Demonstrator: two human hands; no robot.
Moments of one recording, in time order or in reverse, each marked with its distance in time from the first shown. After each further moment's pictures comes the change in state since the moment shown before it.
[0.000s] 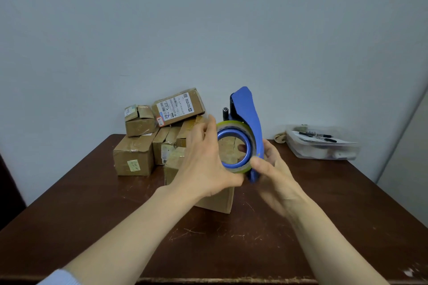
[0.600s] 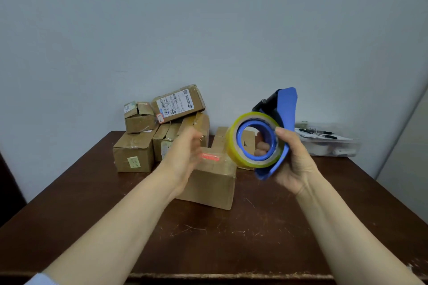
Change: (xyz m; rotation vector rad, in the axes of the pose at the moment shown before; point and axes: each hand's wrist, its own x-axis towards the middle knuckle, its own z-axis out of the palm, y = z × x) left_hand 0.001 -0.013 -0.017 -1.070 -0.004 -0.506; right_hand 0.013 -0.029 -0.012 0.225 0.116 0.148
